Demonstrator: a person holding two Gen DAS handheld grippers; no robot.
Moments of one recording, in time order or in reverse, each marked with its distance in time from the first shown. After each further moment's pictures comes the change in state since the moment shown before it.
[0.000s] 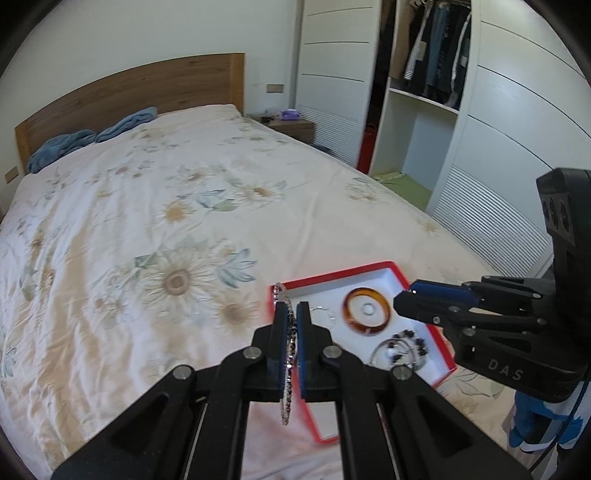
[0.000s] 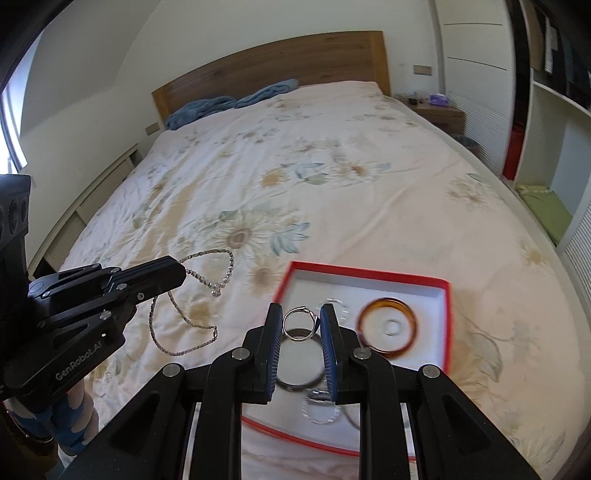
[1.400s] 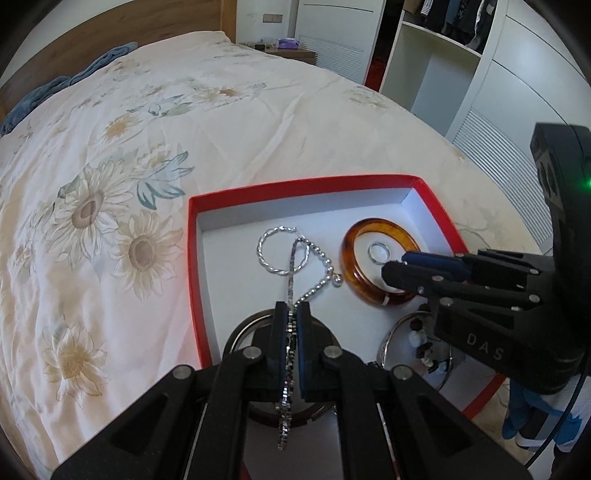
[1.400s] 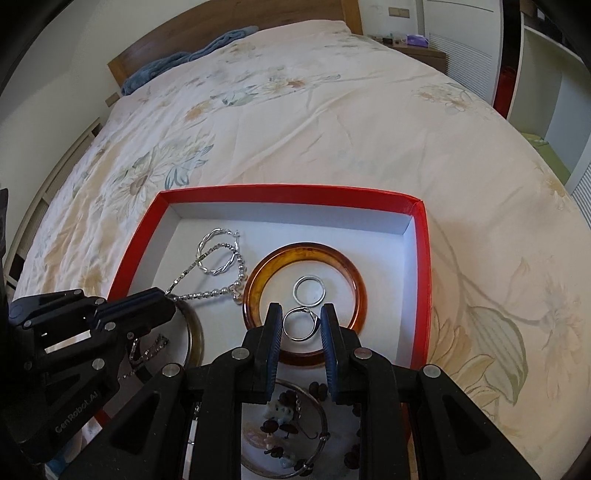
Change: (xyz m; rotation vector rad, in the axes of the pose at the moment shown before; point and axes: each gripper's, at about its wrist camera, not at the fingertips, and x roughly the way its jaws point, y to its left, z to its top) left arm 0.142 -0.030 -0.043 -0.043 0.259 -0.003; right arm 0.117 -0.095 -0.037 0.060 0.200 -0.056
